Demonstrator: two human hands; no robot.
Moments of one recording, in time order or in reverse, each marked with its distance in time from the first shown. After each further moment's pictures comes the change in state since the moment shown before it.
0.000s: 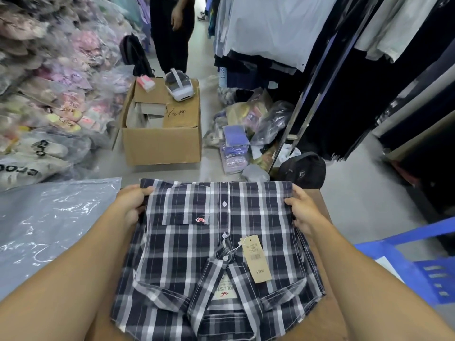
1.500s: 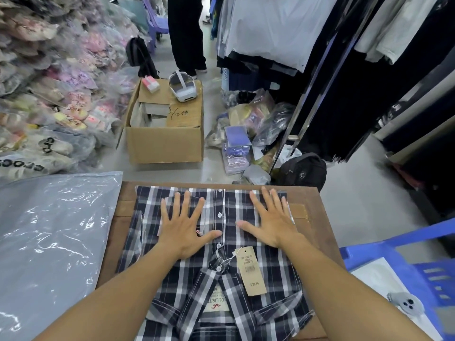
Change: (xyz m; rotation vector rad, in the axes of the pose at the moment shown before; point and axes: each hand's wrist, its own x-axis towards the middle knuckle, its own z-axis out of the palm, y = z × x) left_hand -0.075 -0.098 0.075 1.522 -0.053 0.790; right_hand -0.038 0.037 0.037 -1.339 -0.107 -0.545
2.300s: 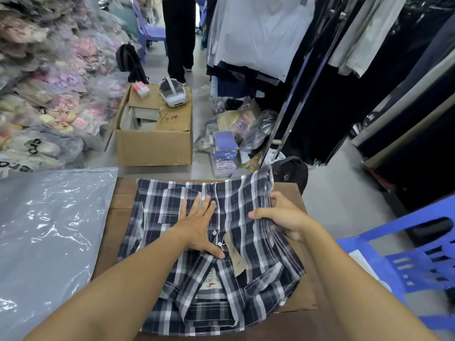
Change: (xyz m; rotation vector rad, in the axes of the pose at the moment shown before) left_hand -0.007 0.040 -0.013 -0.032 -0.312 0.242; right_hand -0.087 -0.008 -0.091 1.202 -0.181 0.305
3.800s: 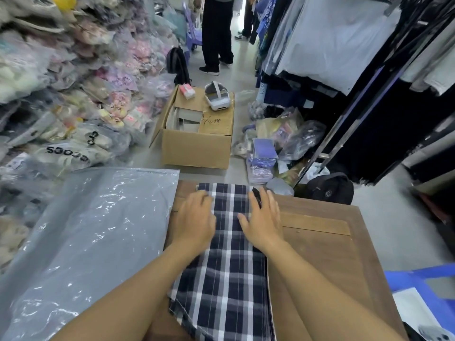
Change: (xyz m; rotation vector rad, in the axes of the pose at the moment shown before) left_hand -0.073 -0.107 -0.013 -0.247 0.858 -0.234; right_hand 0.088 -0.004 0.187 -1.059 0.330 -0.446
